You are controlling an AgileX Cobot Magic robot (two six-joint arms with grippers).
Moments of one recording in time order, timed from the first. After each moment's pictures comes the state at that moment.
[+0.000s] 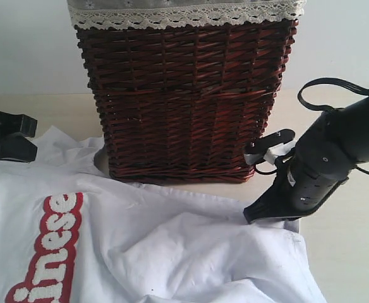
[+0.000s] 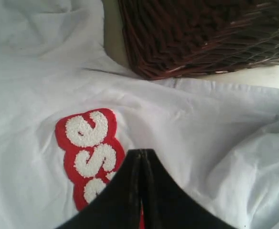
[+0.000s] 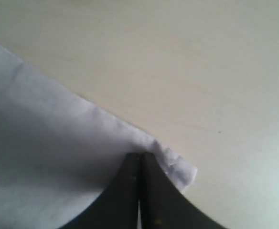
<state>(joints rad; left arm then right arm) -0.14 1.39 -0.86 -0.59 0.65 0.41 0.44 1.88 -0.86 -0.40 0.44 0.44</state>
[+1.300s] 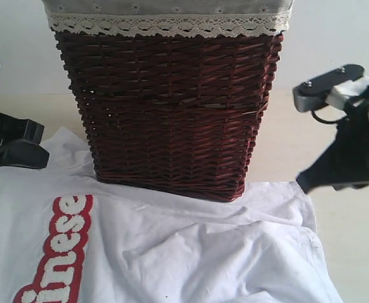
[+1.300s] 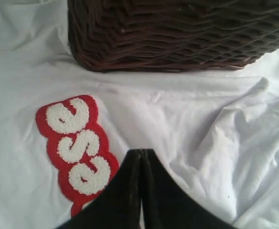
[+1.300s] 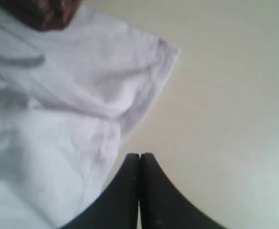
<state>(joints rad) -0.19 1.35 -0.86 -0.62 0.73 0.43 0.40 1.36 -0.85 -0.18 0.85 0.11</state>
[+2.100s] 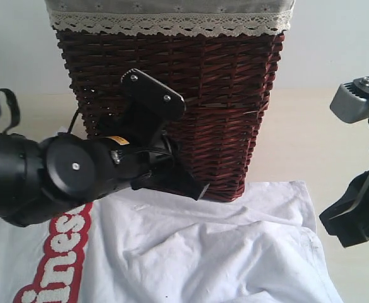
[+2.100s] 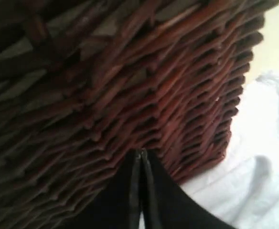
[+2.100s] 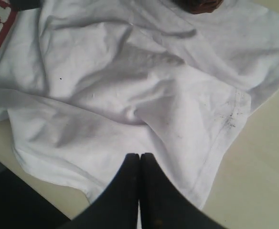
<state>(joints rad) -0.90 1.73 -0.87 -0.94 -0.33 0.93 0.41 1.02 -0.74 0.32 0.96 -0.23</state>
